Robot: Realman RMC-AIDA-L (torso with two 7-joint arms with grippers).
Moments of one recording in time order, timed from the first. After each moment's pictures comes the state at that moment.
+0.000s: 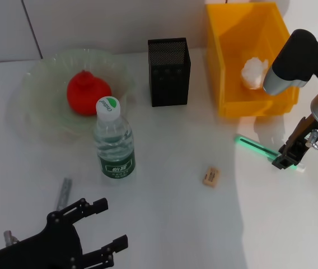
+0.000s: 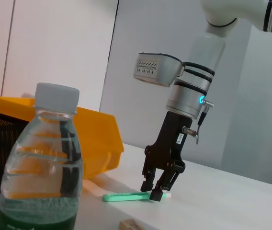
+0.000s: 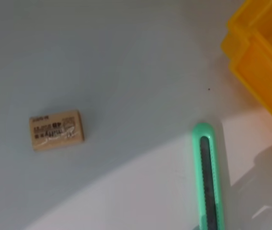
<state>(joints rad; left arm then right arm) -0.16 -2.04 1.43 0.45 1.22 1.53 -0.87 0.75 2.08 -1.08 -0.96 -2.90 -1.47 2.19</state>
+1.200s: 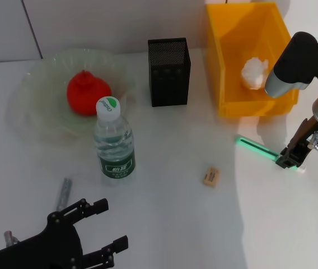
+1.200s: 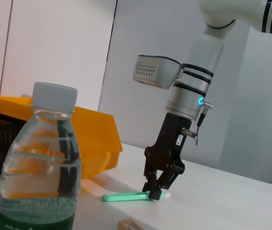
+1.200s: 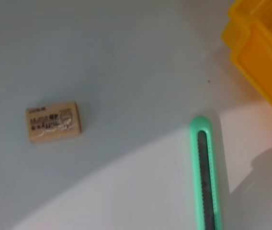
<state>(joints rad) -0.16 -2.04 1.44 0.45 1.22 1.53 -0.87 0.75 2.07 -1.08 -0.95 -2.90 -1.46 2.18</state>
